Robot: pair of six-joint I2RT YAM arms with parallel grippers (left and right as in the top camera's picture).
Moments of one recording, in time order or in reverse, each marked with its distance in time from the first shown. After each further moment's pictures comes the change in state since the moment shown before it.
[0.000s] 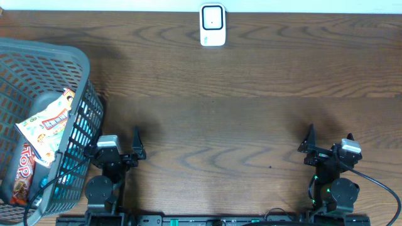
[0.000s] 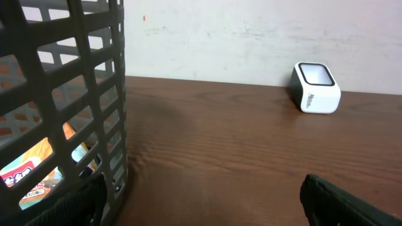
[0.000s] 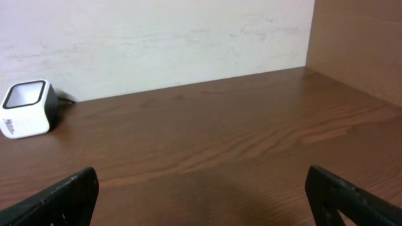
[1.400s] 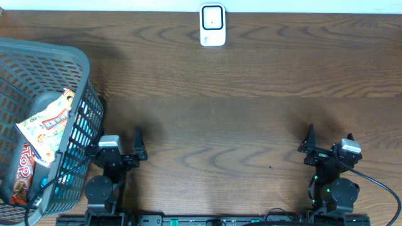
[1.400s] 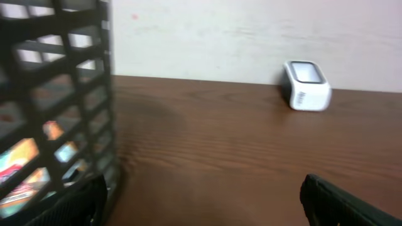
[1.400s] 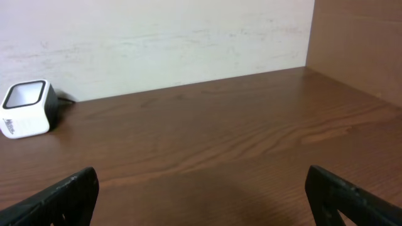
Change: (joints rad) left arm 0.000 0.000 0.000 -0.002 0.047 -0.002; right arm 0.000 0.000 0.000 0.000 0.000 0.000
